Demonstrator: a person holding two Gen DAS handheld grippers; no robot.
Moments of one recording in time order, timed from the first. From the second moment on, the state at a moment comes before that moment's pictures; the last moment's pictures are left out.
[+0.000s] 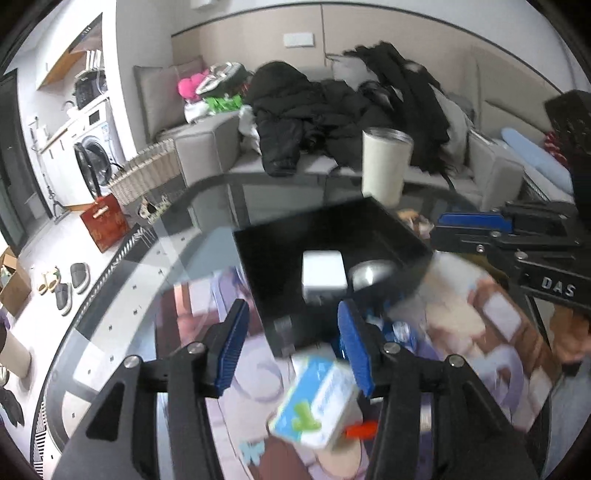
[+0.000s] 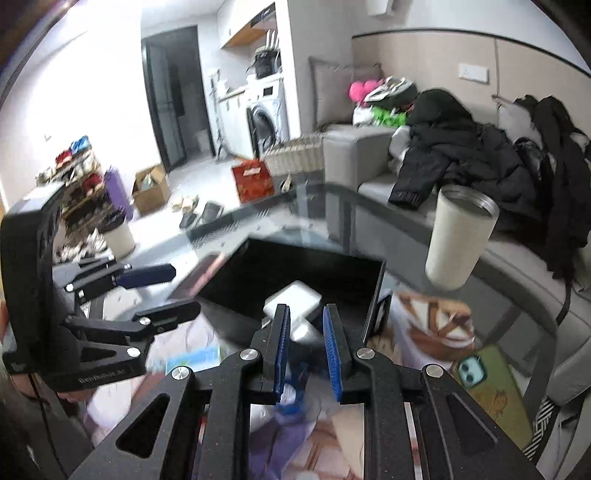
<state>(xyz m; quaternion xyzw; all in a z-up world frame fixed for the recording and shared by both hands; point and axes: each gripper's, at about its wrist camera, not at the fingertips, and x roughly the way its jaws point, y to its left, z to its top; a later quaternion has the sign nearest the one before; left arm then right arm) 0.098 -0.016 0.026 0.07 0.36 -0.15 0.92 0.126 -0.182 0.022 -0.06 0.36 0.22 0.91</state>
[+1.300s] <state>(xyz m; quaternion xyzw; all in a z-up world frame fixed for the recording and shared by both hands) 0.092 -0.015 -0.046 0.07 0.49 -0.17 0.85 0.145 -0.144 -0.084 -0.12 0.50 0.22 0.83</state>
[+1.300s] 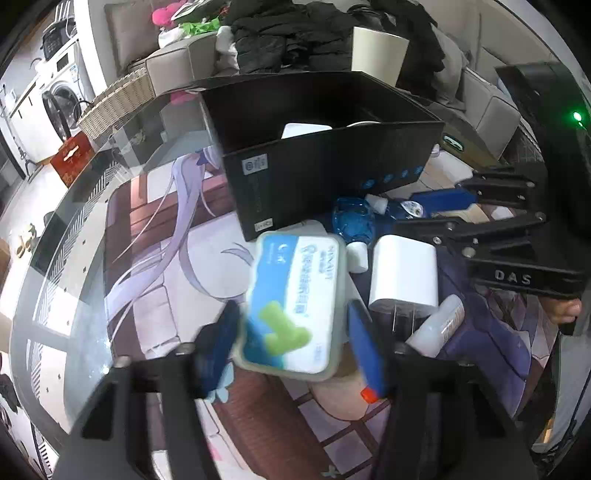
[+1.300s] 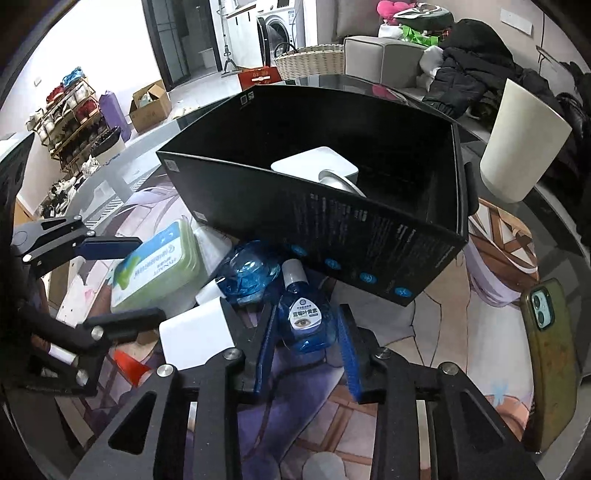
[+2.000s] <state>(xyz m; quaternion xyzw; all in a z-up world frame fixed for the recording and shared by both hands) 0.057 -0.016 0.015 0.06 0.37 -0.20 0.91 0.093 -0.157 -0.022 -0.08 0.41 0.23 0.88</state>
